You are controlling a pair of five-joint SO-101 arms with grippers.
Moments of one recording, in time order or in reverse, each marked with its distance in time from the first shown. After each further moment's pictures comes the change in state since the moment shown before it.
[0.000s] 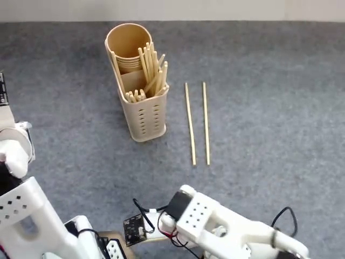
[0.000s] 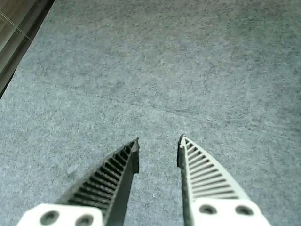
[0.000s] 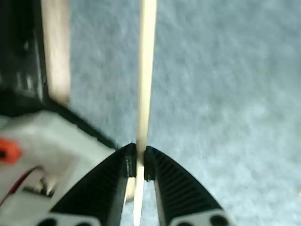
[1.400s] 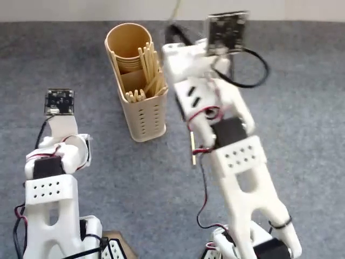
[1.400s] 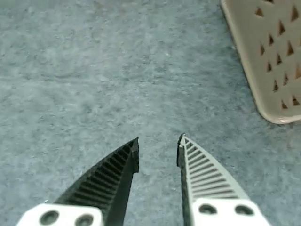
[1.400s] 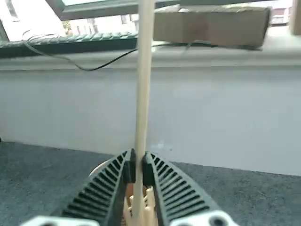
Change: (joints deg) left arm 22.2 0.0 29.5 -16.7 11.0; right arm 36.1 10.6 -48.5 -65.3 -55.5
